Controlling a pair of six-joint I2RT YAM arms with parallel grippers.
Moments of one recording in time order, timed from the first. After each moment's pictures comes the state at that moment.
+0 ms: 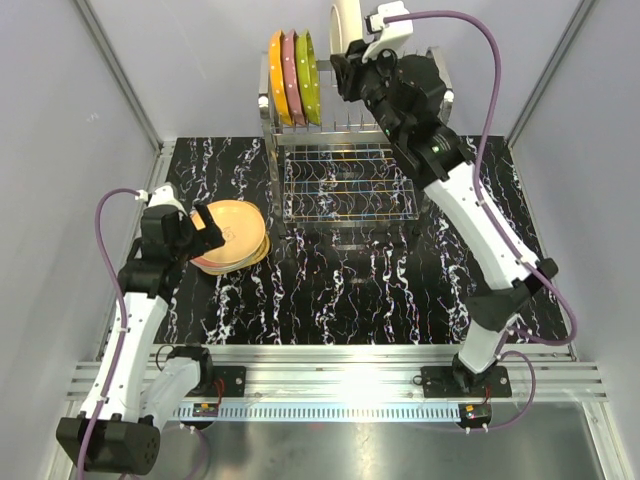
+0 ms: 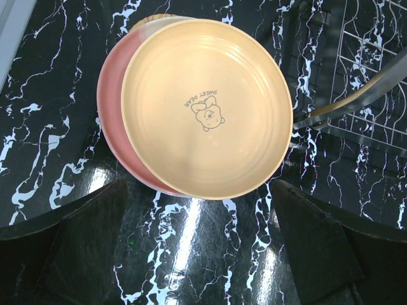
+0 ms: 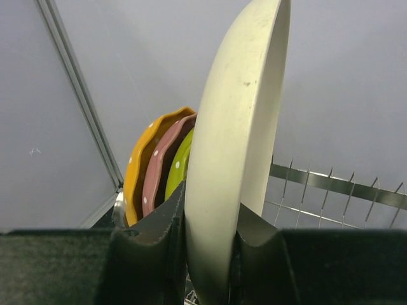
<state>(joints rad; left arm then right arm) -0.06 0.85 0.88 -0.63 -0.11 -0.38 0.66 1.75 2.18 -0.20 0.19 0.02</state>
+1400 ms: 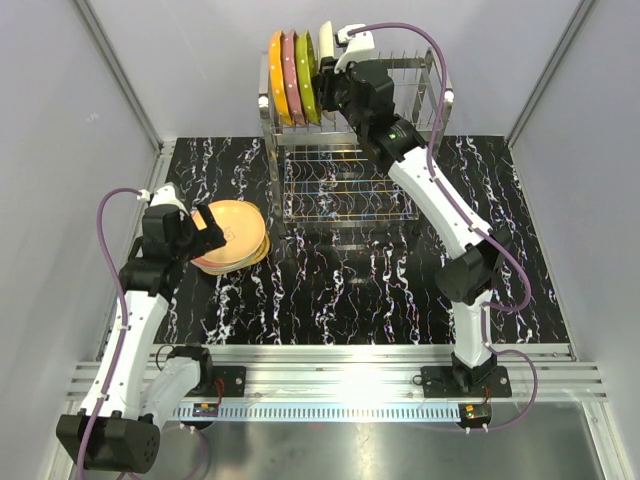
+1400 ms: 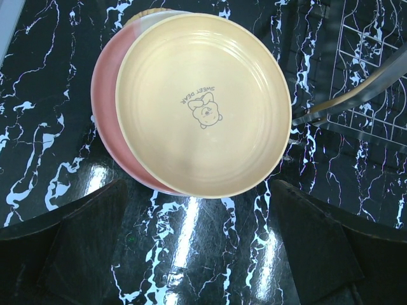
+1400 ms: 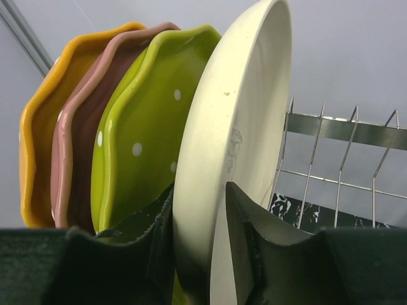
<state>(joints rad) -0.06 0.86 0.87 -0.62 -0.09 -0.38 0.61 2.03 2.30 -0.22 0.19 0.14</state>
